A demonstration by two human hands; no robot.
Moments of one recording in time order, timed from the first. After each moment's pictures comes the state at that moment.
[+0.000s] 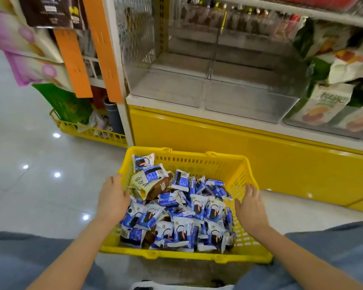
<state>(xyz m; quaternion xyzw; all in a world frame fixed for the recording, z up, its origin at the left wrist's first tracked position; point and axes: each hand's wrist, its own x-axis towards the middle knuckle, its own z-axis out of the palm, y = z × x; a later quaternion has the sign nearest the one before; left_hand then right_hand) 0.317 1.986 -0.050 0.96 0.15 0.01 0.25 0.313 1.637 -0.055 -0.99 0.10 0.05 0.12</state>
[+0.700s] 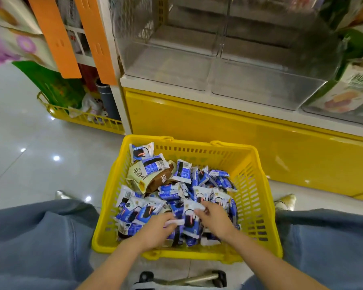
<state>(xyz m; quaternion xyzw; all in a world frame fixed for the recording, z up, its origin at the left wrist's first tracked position) 0.283 1.910 -0.104 0.86 -0.06 -0.31 0.41 0.306 1.715 -0.094 -0.91 0.03 0.25 0.33</state>
